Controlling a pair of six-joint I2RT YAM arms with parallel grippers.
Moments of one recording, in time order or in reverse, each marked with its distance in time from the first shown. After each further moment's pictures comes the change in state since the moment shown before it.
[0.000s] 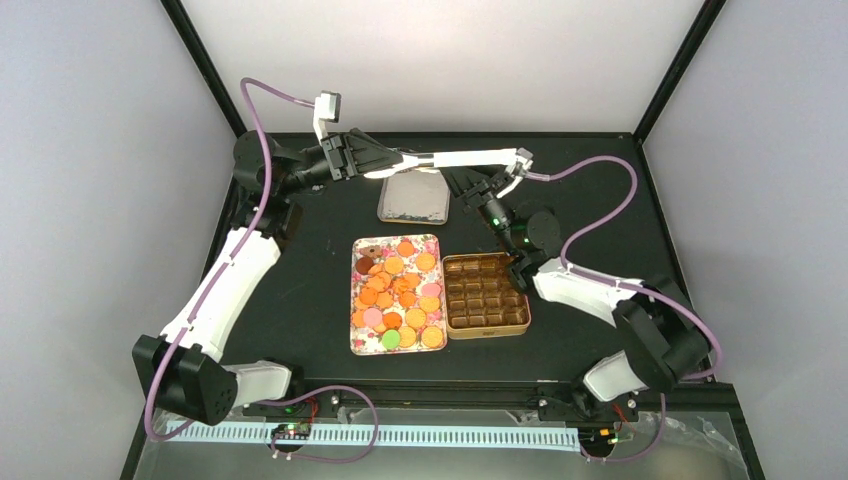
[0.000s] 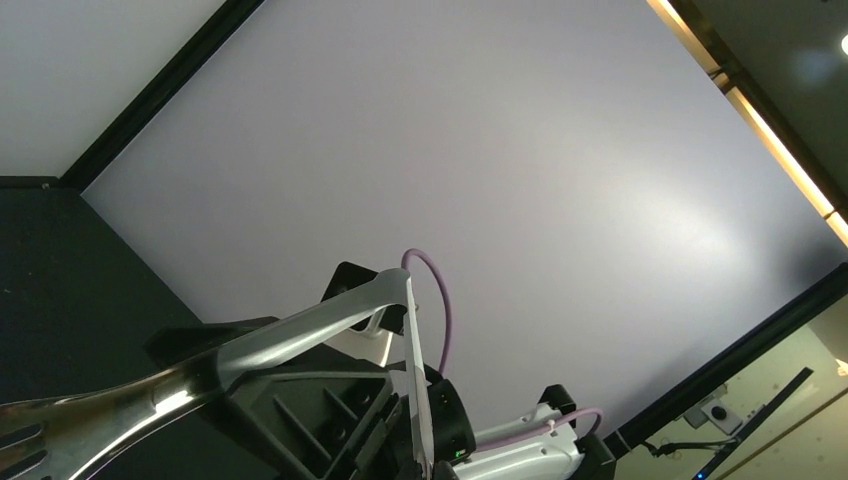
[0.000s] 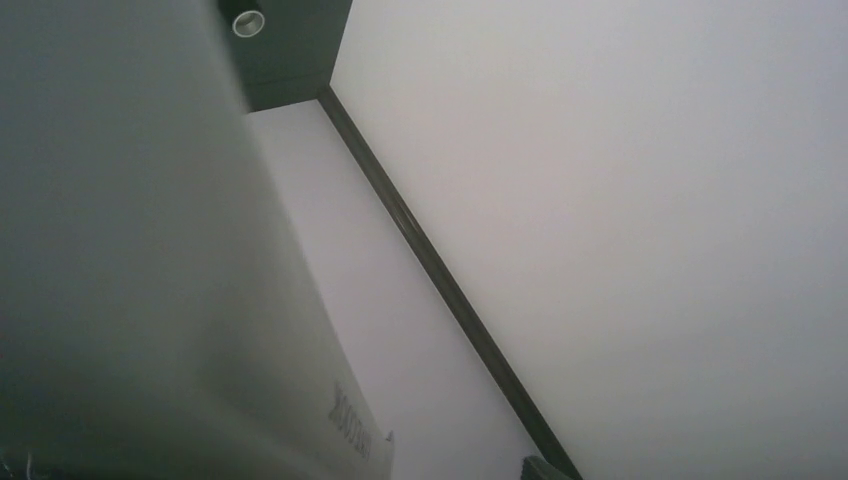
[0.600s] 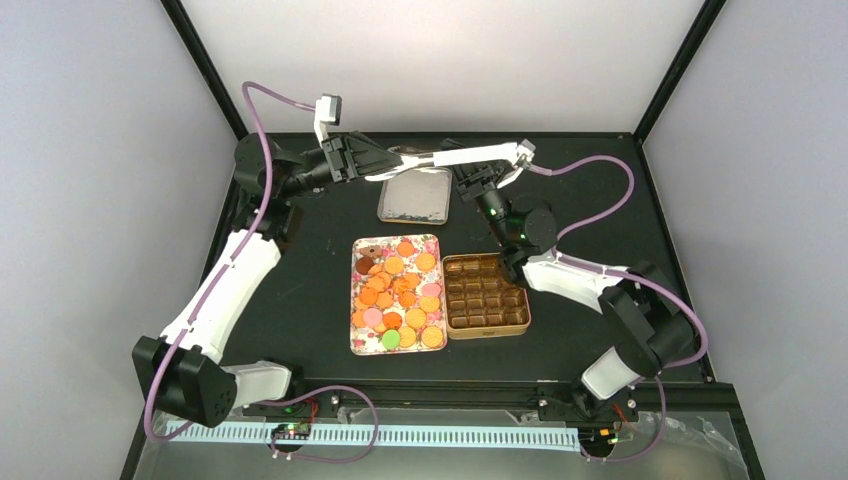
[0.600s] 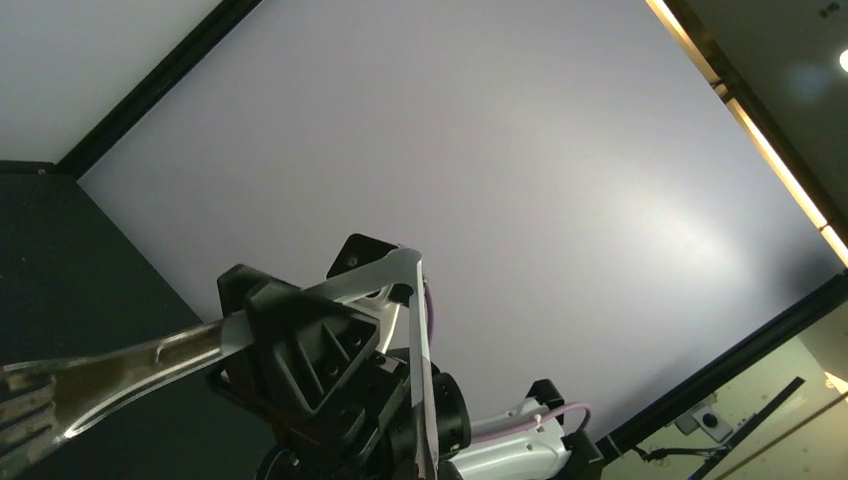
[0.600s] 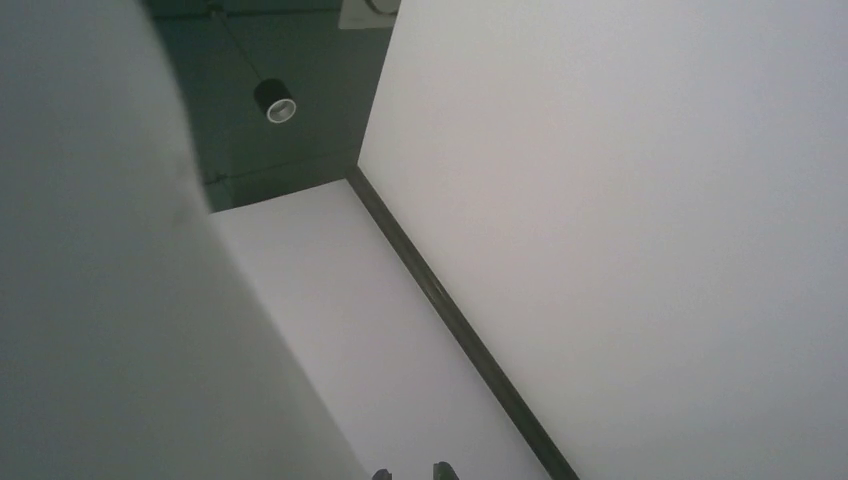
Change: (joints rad) left arm 0.000 -0.008 -0.020 0.006 -0.010 -0.029; right arm 0.008 0.109 0.091 0.159 0.027 0.077
